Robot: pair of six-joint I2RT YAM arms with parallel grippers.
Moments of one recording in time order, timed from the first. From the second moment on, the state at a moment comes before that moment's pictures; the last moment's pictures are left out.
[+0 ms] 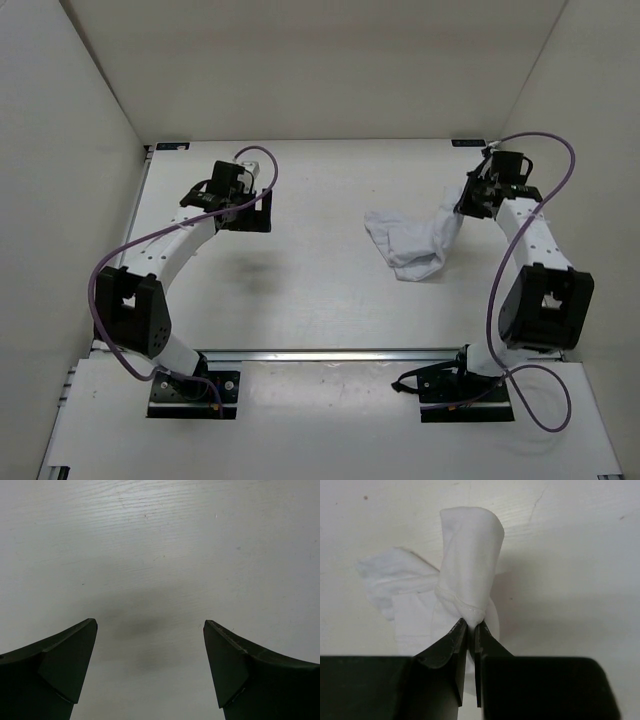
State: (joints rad) left arm -0.30 1.53 1.21 -0.58 0.02 -0.17; right arm -0.15 1.46 1.17 -0.51 -0.17 0.15
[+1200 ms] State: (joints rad) left arm -0.14 1.43 1.15 -0.54 0.00 -0.30; right arm 0.15 1.50 0.95 -0.35 -0.53 0.30
